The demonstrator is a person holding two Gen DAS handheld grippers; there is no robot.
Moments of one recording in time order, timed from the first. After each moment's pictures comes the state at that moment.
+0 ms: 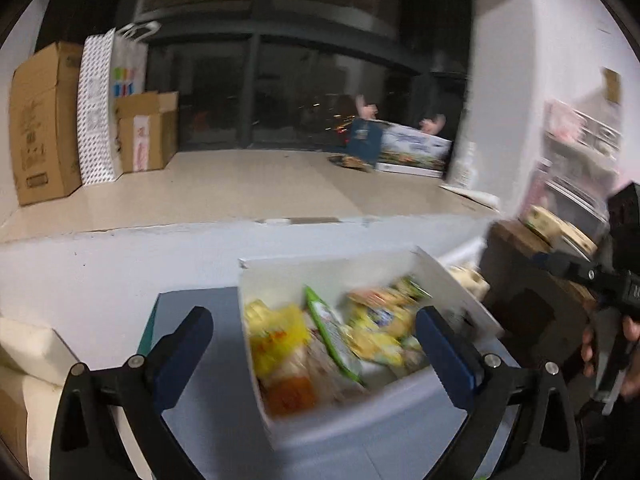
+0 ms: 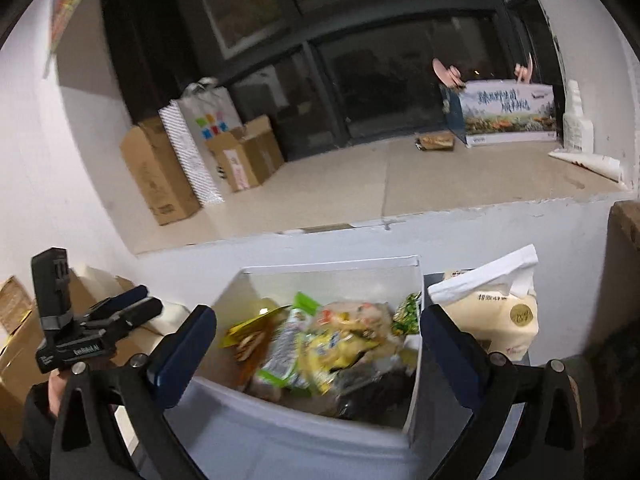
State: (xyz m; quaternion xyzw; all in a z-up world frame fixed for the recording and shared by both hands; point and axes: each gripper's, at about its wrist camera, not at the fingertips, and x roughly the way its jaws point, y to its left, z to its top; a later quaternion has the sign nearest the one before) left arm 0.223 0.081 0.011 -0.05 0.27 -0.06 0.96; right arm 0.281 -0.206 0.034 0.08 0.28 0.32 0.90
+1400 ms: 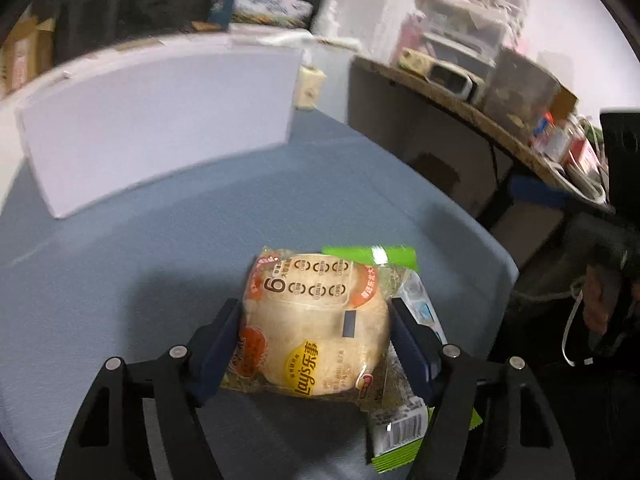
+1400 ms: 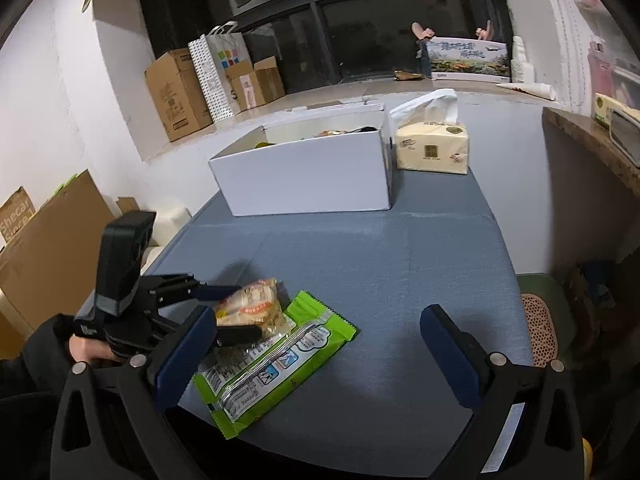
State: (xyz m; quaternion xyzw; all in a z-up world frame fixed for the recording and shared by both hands) left arm 0.088 -0.060 -0.142 -0.02 0.40 -0.24 0.88; right arm 0.069 -0.275 -0.082 0.01 0.35 0.29 0.89
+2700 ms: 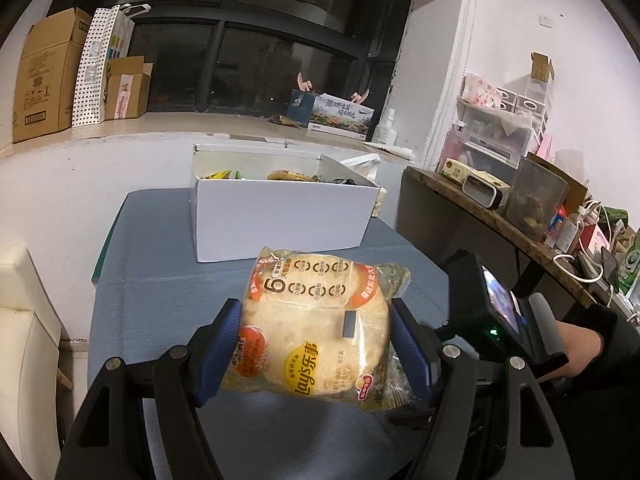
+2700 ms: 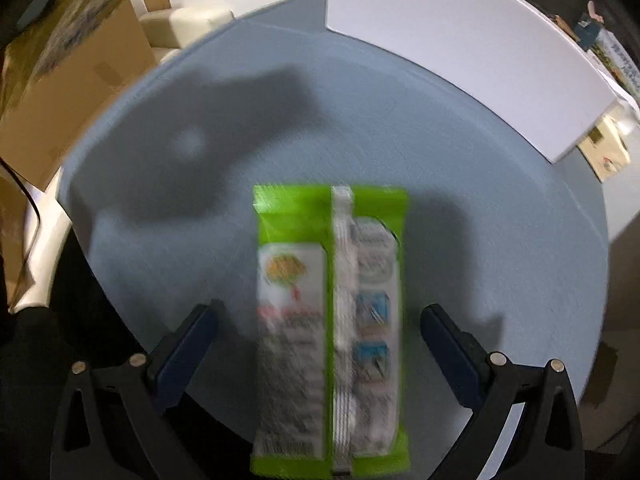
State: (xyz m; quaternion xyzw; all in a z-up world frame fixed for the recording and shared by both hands) left arm 0.006 0.036 -0.070 -0.09 0.27 -0.15 0.95; right arm 0.096 -0.134 -0.155 -0.25 0.53 0.33 0.74
